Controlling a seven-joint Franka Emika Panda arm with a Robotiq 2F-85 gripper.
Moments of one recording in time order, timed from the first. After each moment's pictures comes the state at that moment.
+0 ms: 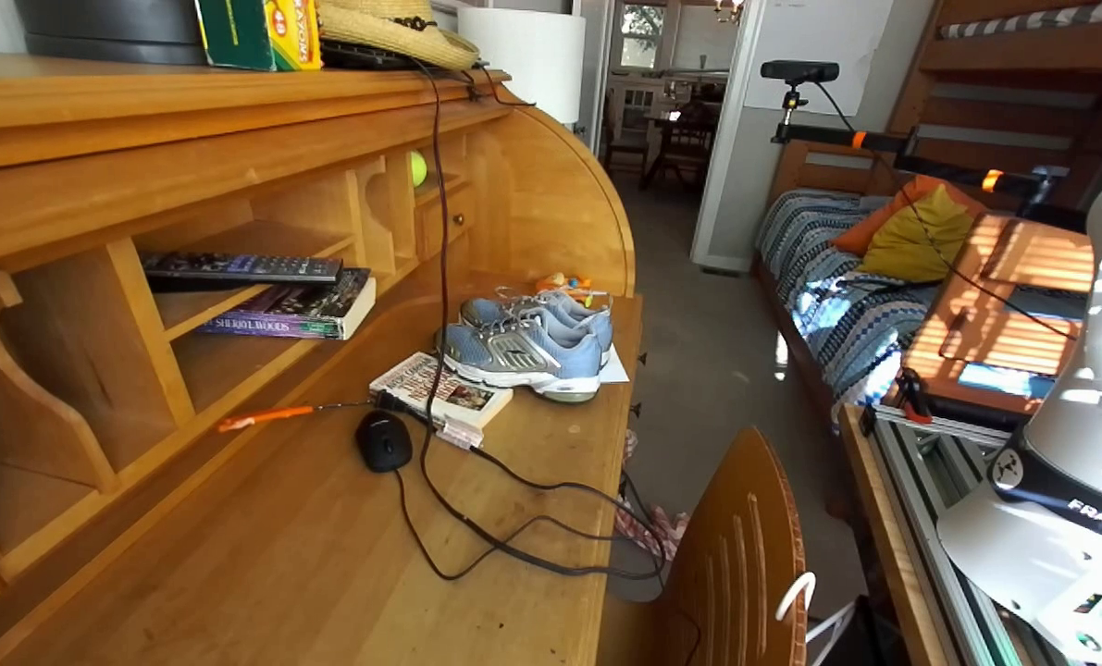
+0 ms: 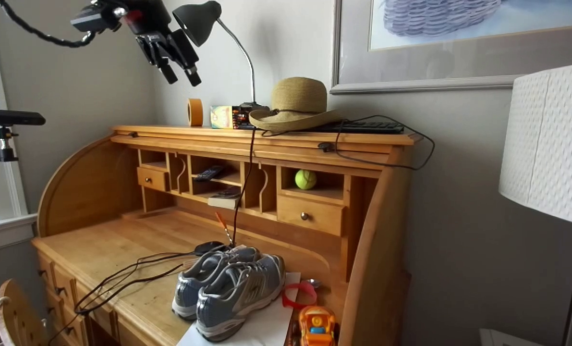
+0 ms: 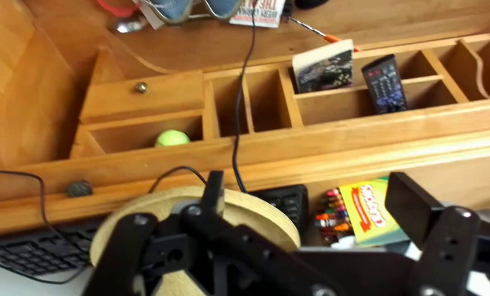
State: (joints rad) arm 0.05 -0.42 -0.30 -2.12 0.19 2.27 -0.35
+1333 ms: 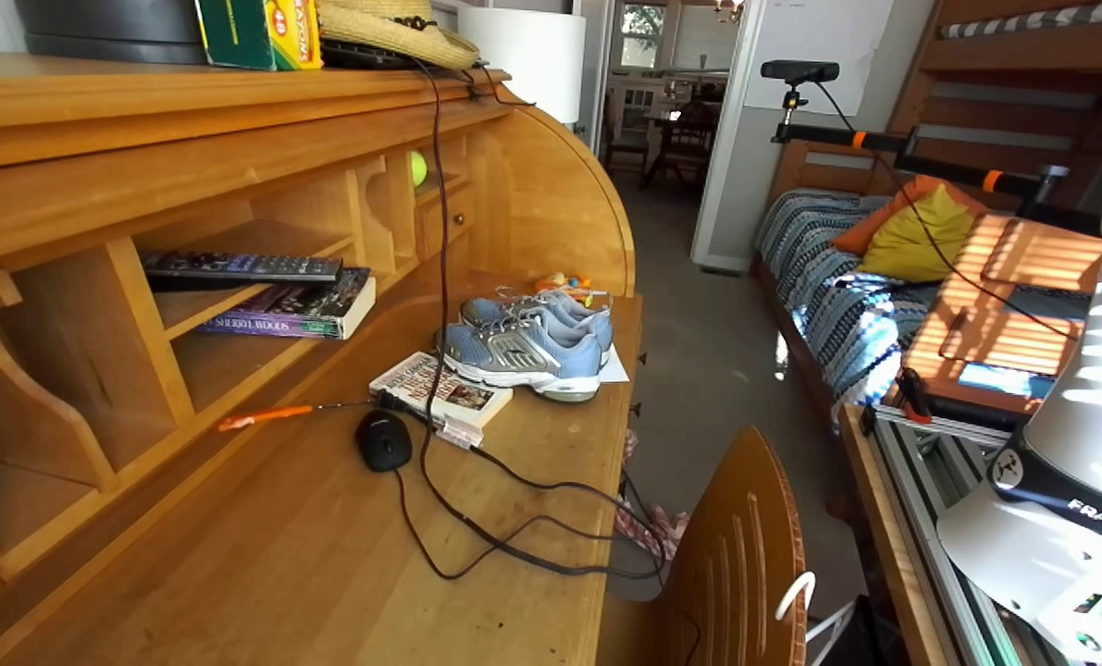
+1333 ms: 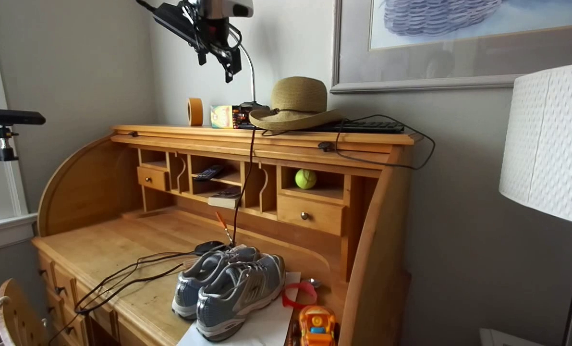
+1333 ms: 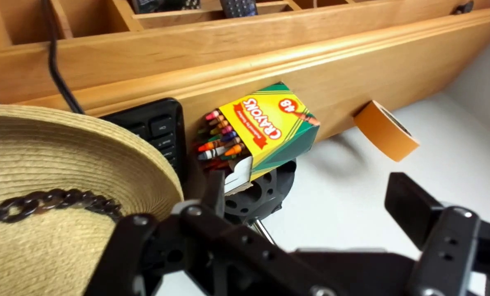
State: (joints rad) arm -0.09 0.10 -0.30 -1.50 0.87 1.80 -0.66
